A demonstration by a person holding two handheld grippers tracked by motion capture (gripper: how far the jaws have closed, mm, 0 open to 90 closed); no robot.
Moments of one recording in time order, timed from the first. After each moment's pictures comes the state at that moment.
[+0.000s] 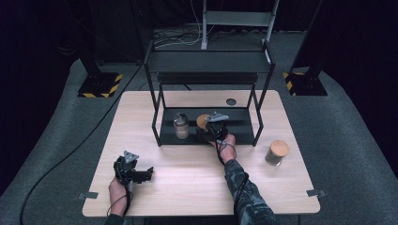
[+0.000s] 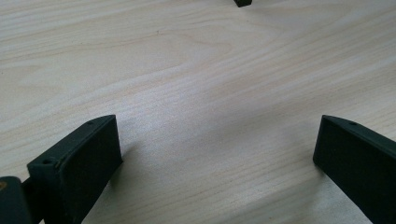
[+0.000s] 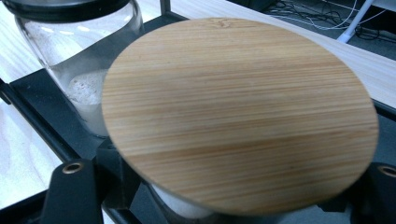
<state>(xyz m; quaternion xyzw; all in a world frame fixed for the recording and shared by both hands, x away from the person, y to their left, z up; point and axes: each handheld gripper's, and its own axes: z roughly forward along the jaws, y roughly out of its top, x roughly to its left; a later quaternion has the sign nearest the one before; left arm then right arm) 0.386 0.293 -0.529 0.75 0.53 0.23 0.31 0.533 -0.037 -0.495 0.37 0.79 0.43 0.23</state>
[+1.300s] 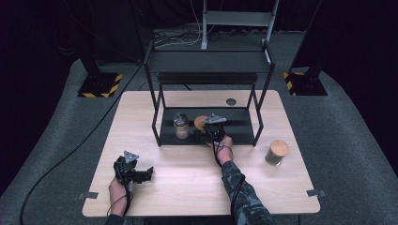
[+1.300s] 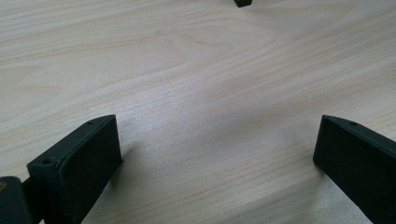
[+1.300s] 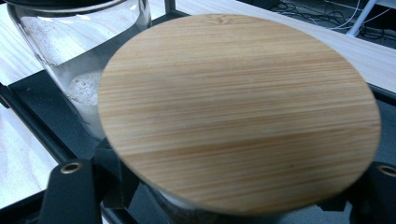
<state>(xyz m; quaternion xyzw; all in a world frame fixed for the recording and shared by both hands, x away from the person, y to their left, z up) 0.386 0.293 -0.529 0.75 0.53 0.23 0.31 0.535 -0.029 -0.507 0.38 0.78 0.44 0.22</state>
